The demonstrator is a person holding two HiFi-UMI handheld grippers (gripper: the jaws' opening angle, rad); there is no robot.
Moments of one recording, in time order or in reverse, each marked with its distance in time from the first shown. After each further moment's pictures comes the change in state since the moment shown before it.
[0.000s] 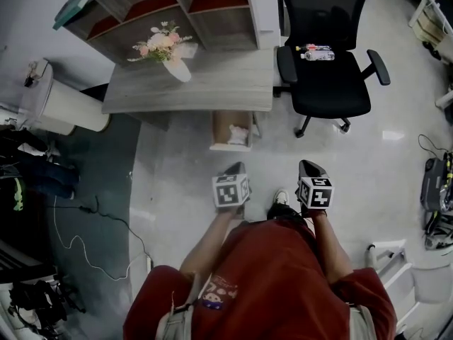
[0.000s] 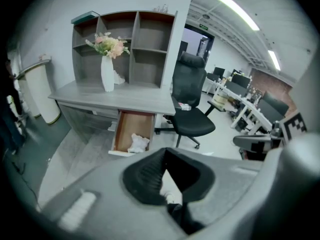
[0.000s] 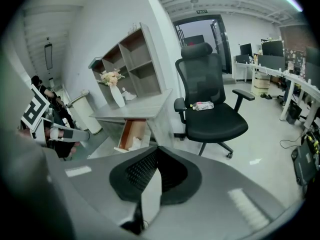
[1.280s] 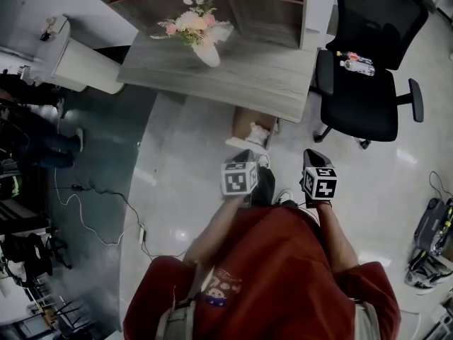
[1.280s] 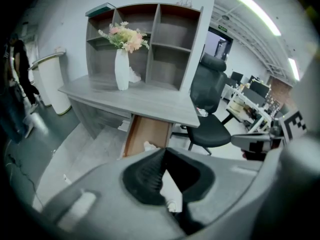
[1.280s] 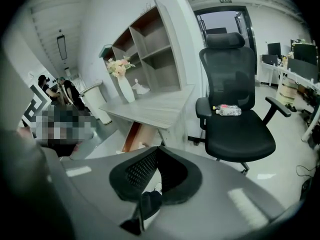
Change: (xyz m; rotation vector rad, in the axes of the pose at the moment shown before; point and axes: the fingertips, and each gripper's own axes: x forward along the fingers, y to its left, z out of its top) left arm 0.058 0.065 0.054 -0.135 -0.006 0.108; right arm 0.120 0.029 0.072 -0.149 0.099 0.153
